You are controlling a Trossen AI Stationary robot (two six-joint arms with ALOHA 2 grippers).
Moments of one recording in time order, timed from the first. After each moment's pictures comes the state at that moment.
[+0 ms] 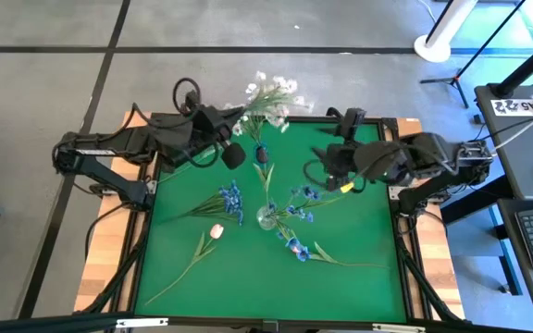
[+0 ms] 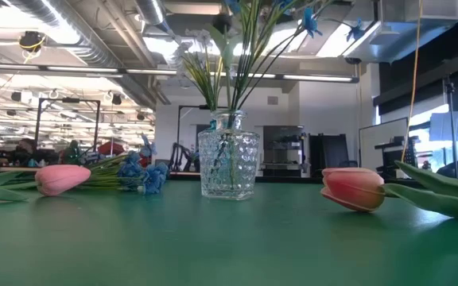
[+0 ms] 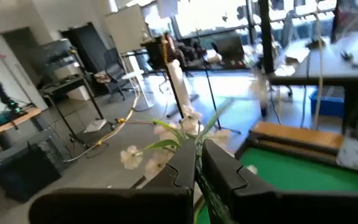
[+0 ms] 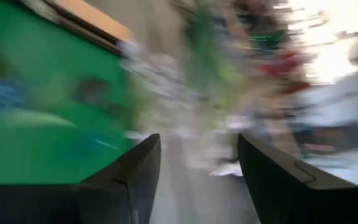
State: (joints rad) left arm -0.10 1.33 1.57 -0.39 -0.89 0.14; right arm 0.27 1.49 1.97 -1.03 0.82 -0.39
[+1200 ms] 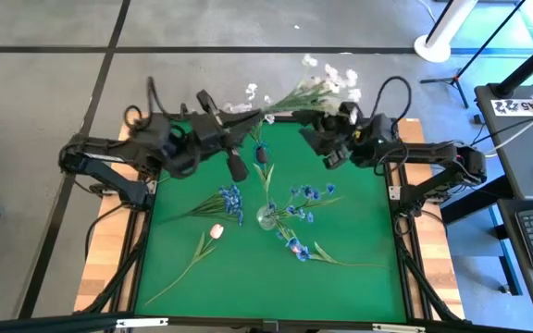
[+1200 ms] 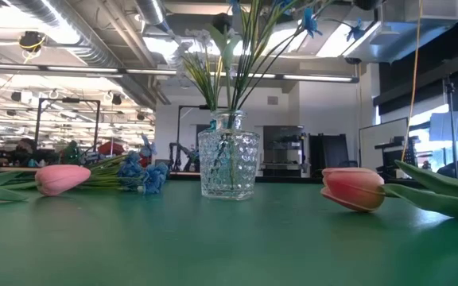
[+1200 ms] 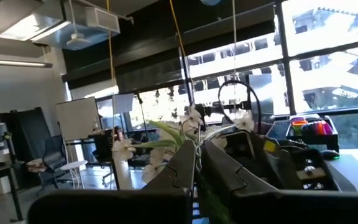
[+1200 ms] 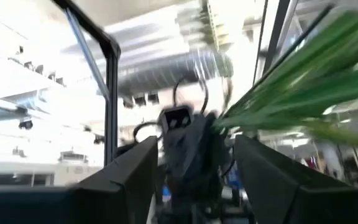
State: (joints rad) left arm -0.16 1.39 1.57 0.16 -0.63 0.37; right arm -0.20 1.44 1.11 1.14 -0.33 0.42
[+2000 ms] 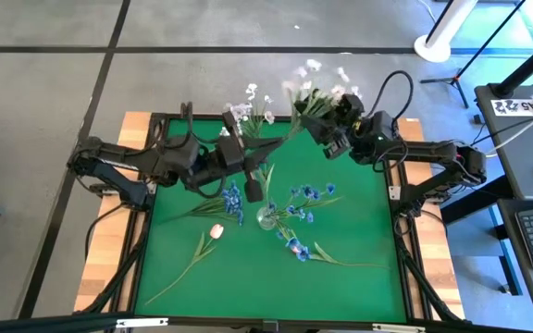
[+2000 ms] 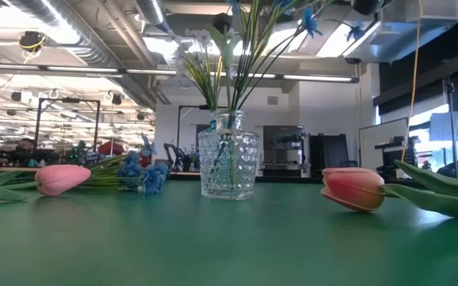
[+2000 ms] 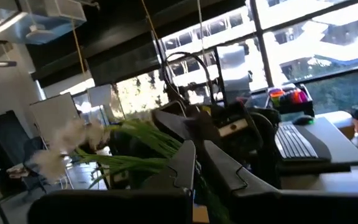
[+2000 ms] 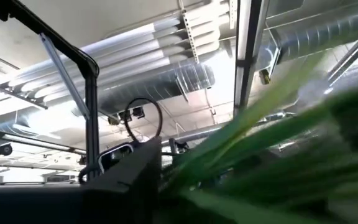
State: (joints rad) left arm -0.21 1.49 1.57 0.12 -0.60 0.38; right arm -0.25 1.44 1.10 1.15 -0.26 0.50
